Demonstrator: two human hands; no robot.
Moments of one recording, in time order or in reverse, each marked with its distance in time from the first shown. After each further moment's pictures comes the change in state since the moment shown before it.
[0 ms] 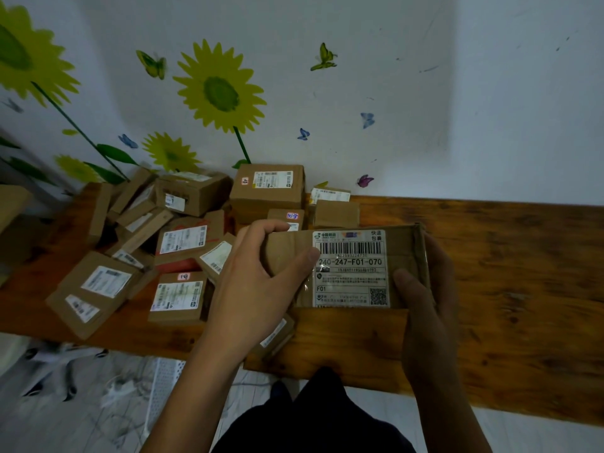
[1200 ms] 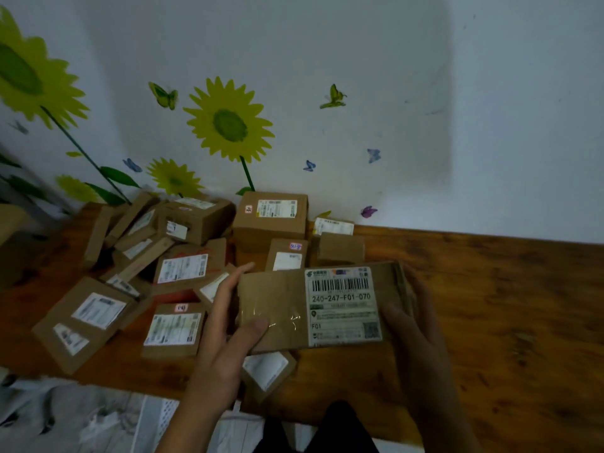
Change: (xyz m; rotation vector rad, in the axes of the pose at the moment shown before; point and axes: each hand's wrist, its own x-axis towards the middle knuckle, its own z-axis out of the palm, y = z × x) left_hand 0.018 -0.038 -0.028 -0.563 0.003 -0.031; right_hand 0.112 -0.031 -0.015 0.242 0.033 0.277
